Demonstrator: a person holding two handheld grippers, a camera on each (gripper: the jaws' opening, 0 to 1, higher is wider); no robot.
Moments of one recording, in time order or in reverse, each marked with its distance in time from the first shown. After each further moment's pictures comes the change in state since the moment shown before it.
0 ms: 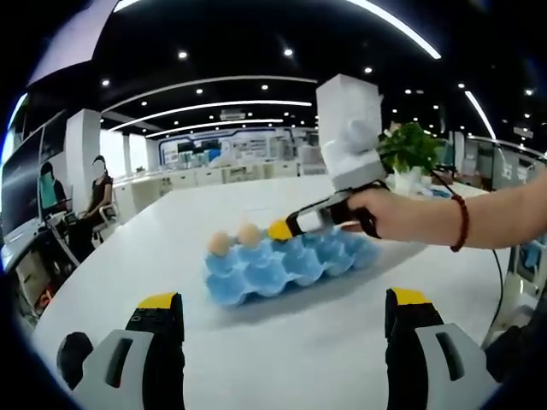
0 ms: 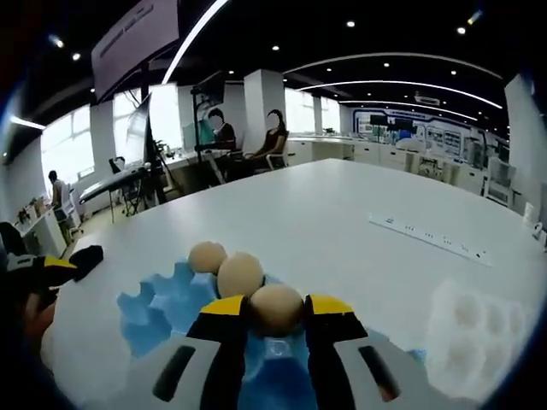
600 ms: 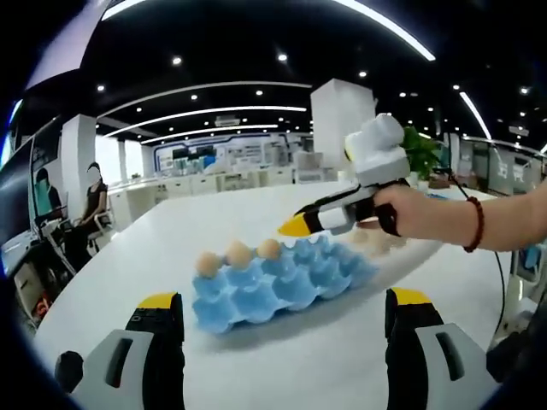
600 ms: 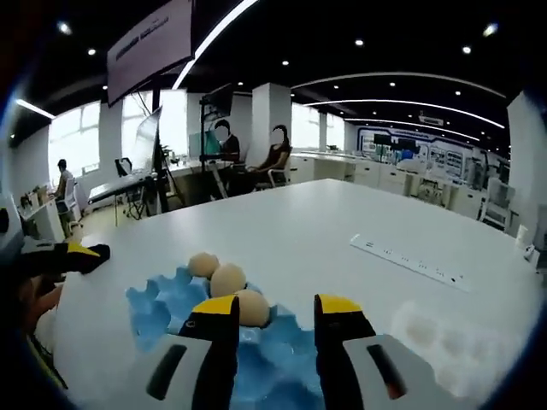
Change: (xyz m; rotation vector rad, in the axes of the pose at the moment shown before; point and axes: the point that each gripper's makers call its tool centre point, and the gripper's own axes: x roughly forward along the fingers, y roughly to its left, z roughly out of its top) left arm 0.018 -0.011 0.018 0.011 -0.034 -0.010; right arm -0.057 -0.026 0.018 -0.075 -0.071 -0.012
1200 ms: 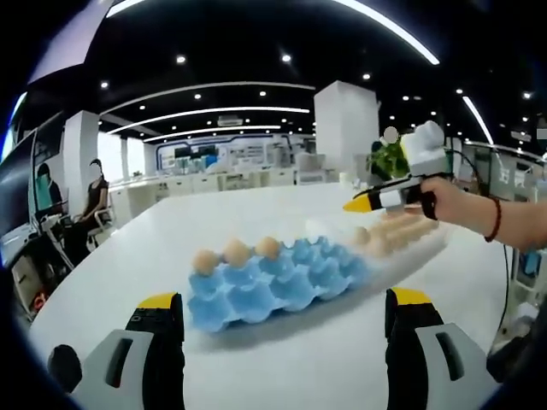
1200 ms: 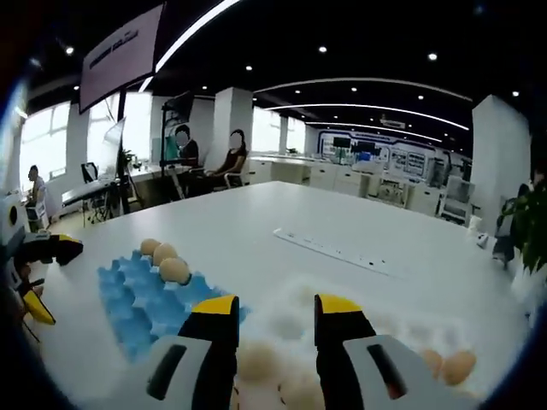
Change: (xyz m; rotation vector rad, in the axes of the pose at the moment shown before) left arm 0.006 -0.001 -0.002 -0.019 -0.004 -0.007; right arm -0.087 -0.095 -0.020 0.048 -0.018 -0.227
